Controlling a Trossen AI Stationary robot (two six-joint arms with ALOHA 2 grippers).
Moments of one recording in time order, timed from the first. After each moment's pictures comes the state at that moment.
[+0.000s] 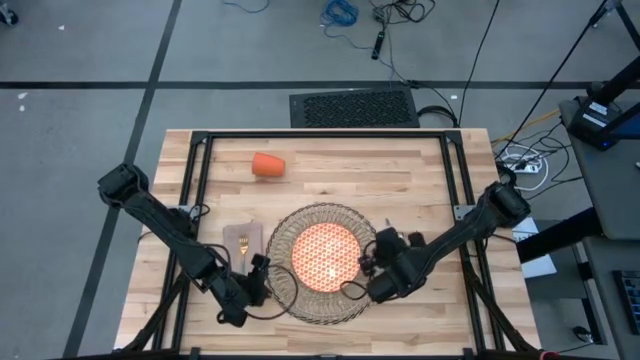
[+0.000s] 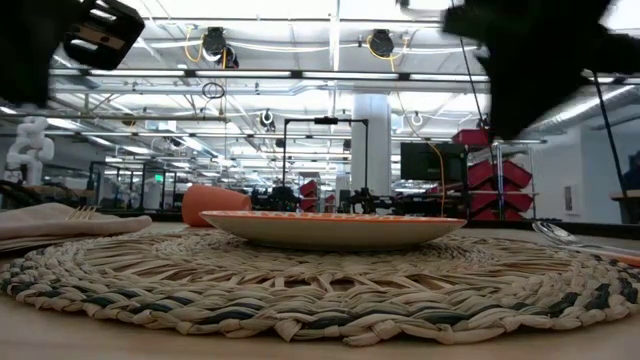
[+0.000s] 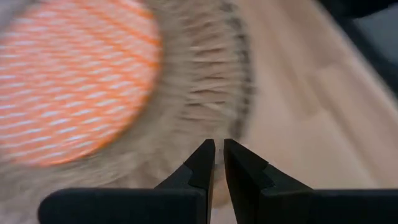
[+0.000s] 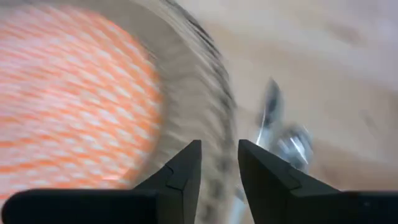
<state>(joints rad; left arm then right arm) -0.74 1.44 0.84 -0.34 -0.29 -0.18 0.55 1.79 1.31 -1.24 0.57 1.78</state>
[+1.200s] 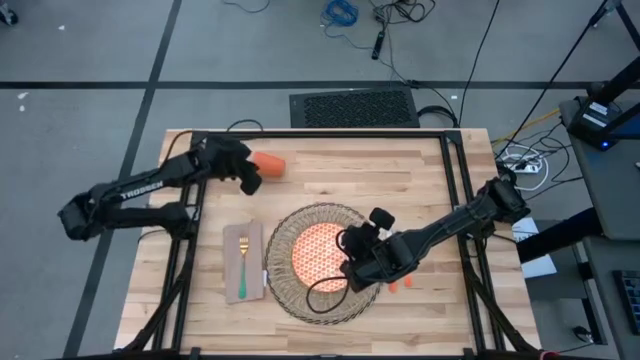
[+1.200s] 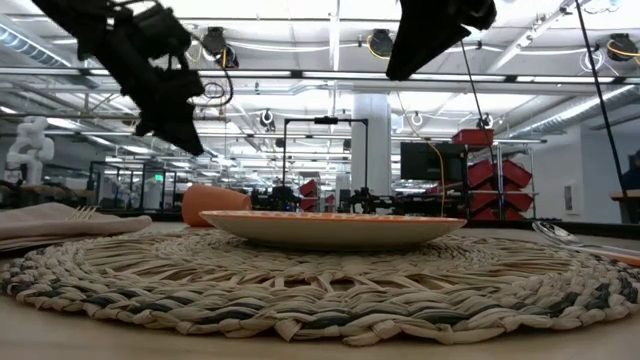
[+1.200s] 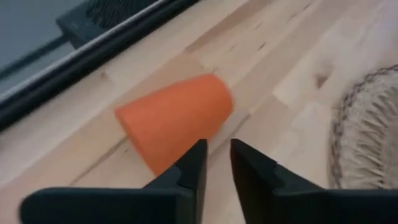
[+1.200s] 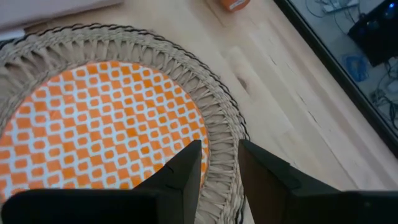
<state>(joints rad) 0.64 0.96 0.61 -0.42 0.02 -0.13 0.45 1.79 1.51 -1.03 0.76 0.83</state>
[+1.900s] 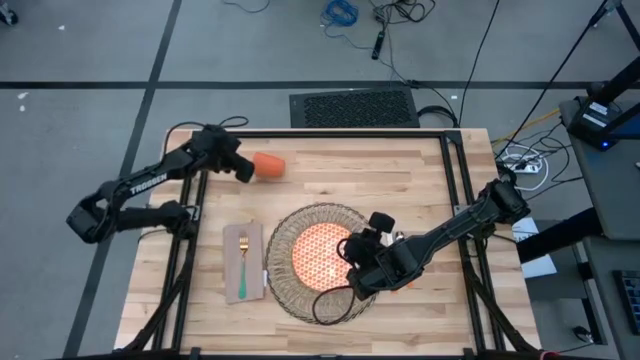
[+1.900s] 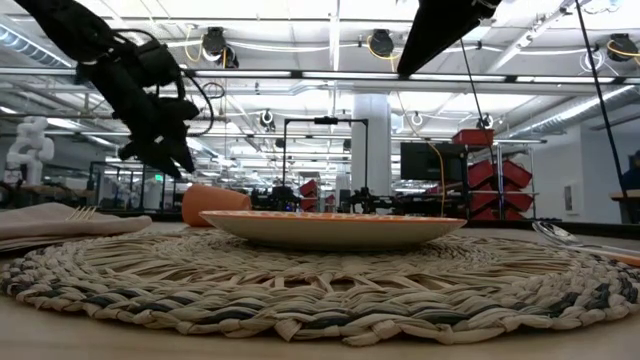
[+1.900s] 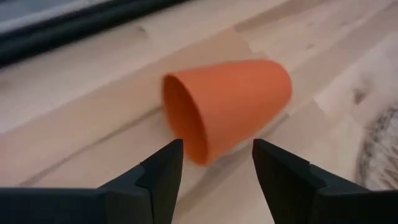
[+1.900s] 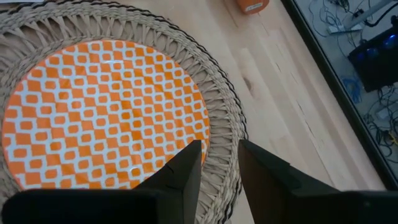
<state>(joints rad) 0.92 1.03 0.55 -0.38 0.21 -0.18 0.49 1.79 1.51 -1.05 0.76 0.72</state>
